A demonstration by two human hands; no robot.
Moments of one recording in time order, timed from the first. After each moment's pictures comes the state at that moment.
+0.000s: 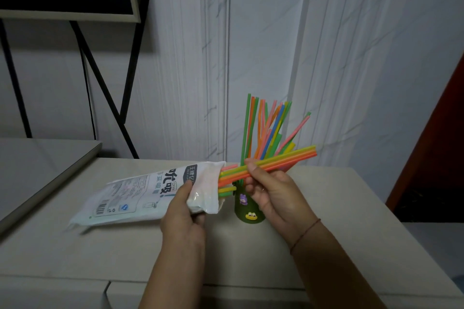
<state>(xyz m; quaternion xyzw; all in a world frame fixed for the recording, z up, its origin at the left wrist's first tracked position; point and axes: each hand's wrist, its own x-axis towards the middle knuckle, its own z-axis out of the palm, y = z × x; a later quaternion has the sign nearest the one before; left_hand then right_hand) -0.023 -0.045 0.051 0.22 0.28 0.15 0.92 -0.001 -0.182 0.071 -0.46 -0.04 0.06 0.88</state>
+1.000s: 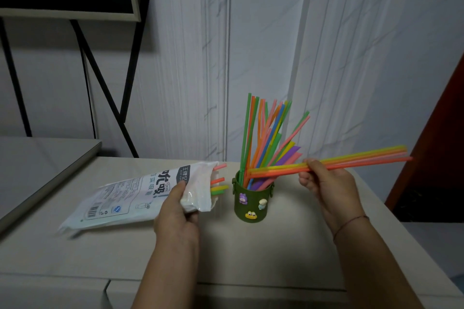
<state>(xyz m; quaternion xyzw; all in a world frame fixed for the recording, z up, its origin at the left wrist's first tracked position) -0.023 -0.036 0.051 0.21 0.30 0.16 0.92 0.011 -0.258 0.077 -0.57 0.08 -0.15 0.80</state>
